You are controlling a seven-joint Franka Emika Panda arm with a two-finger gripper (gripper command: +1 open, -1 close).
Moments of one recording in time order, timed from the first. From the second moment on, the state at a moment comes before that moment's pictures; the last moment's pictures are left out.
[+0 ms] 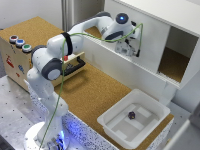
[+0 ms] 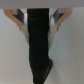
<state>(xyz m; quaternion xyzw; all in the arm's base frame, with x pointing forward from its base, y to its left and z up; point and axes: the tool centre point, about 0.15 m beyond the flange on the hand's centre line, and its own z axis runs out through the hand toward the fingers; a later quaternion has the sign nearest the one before) 0.564 -0.054 0.590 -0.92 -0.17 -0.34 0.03</state>
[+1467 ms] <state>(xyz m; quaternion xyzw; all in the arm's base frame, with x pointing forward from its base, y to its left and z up) 0.561 0.136 0.598 -0.89 -0.26 -0.37 0.02</state>
